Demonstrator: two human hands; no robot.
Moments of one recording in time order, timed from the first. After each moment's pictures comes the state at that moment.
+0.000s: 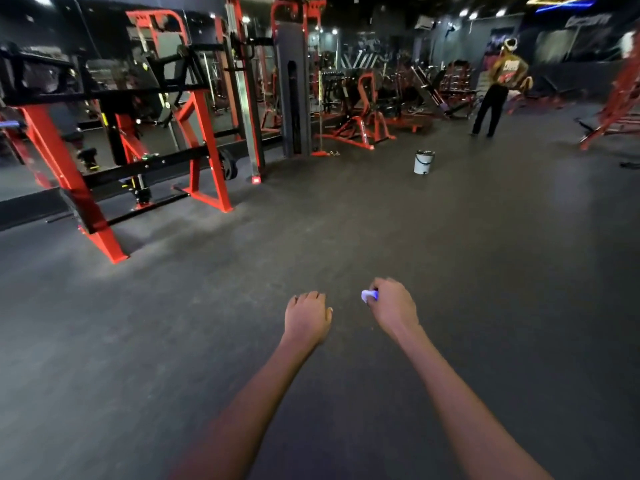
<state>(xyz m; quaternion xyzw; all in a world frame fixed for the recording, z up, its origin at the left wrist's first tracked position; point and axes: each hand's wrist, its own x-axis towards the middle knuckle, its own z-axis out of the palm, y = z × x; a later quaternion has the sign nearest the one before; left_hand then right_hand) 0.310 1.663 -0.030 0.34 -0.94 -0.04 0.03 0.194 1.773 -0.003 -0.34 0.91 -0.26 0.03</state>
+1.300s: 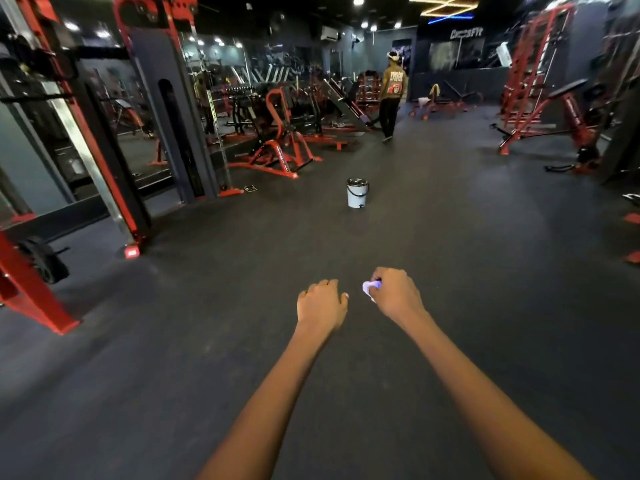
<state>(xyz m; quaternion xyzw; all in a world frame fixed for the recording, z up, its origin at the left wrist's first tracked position) -0.782 1.135 0.019 0.23 -0.96 -0.11 0.05 -0.857 1.252 0.036 -0.22 0.93 -0.30 0.00</state>
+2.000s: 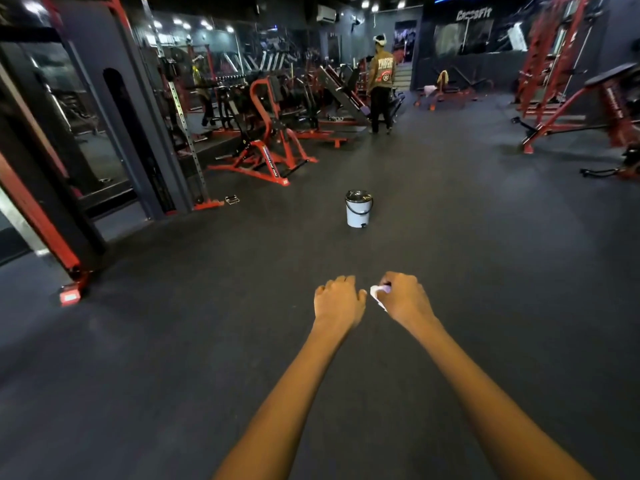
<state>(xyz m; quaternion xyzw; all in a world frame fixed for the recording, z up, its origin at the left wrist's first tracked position) -1.439 0.848 0.009 0.21 -0.97 -0.13 0.04 -1.505 0.953 0.011 -0.19 0.93 -0.31 0.05</state>
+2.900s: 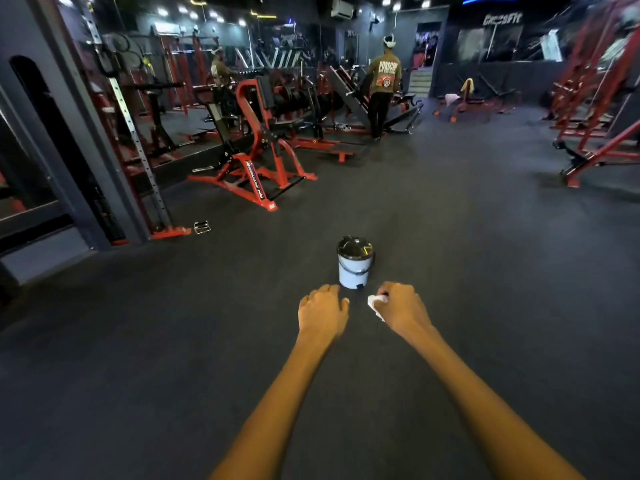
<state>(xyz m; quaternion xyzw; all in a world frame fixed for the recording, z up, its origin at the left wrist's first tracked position) -2.220 0.525 -0.019 0.26 -0.95 -0.16 0.09 -2.303 0.649 -0.001 -0.23 0.93 -0.28 0.05</state>
